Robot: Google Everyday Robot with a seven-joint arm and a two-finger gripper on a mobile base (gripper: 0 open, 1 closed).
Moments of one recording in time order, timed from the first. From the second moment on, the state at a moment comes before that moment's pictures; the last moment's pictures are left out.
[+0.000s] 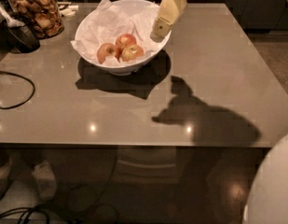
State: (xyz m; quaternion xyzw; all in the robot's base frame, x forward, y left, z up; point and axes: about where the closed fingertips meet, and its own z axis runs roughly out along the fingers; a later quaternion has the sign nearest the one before) arm 0.607 -0.068 1.018 -0.55 0.81 0.06 0.20
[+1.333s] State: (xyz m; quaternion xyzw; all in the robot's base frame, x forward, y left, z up) arm 0.648 -0.013 0.994 -0.57 0.80 0.04 0.17
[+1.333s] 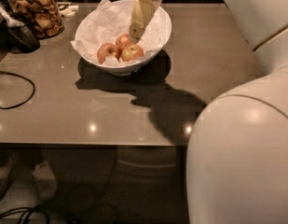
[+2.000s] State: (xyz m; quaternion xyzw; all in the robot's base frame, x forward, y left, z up) arm 0.676 -0.002 0.980 -0.57 0.81 0.03 0.16
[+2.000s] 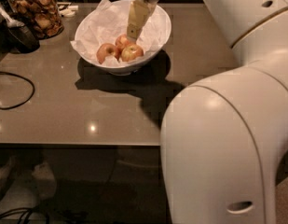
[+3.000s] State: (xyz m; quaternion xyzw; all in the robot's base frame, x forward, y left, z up) arm 0.690 -0.003 0.938 -0.56 0.82 0.03 0.13
